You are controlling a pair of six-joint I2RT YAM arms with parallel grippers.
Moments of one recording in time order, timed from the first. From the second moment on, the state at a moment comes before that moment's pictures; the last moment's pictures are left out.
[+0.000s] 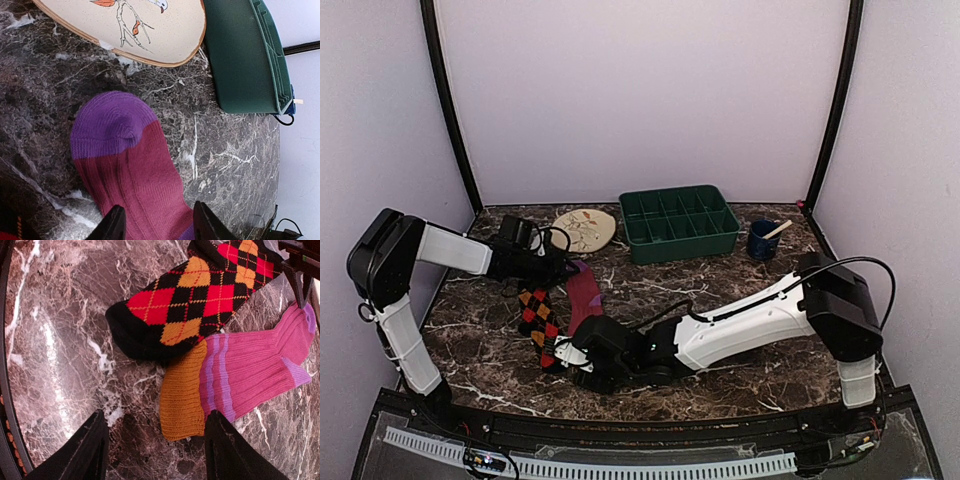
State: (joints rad) left arm -0.34 1.79 0.92 0.09 0.42 -0.68; right arm 1.39 2.07 1.38 -0.08 0.23 -0.15
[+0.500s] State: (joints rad) left arm -0.32 1.81 0.92 0.12 0.44 -0.69; right arm 1.34 2.11 1.38 -0.10 0.17 -0.18
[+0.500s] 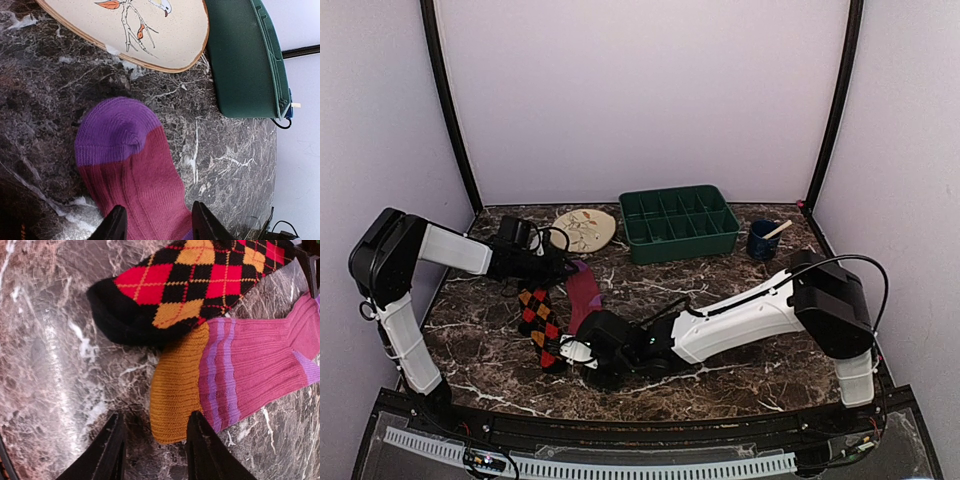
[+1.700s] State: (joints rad) left arm -0.31 1.82 0.92 0.17 0.51 -0.69; right arm 1.23 2.07 1.34 -0.18 -0.05 -0.07
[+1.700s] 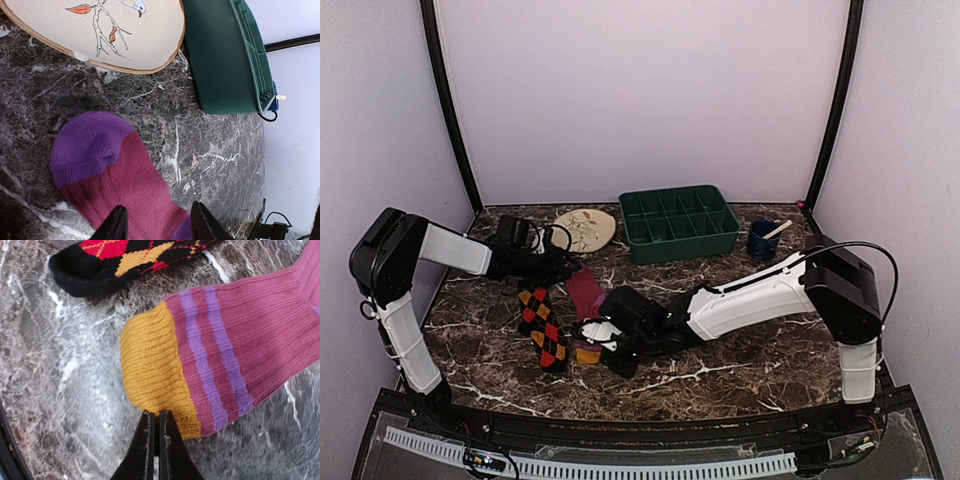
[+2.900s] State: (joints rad) left arm -0.46 1.79 0.92 0.13 0.52 -0.59; right arm 1.24 1.76 1.33 -0.37 -0.17 0.14
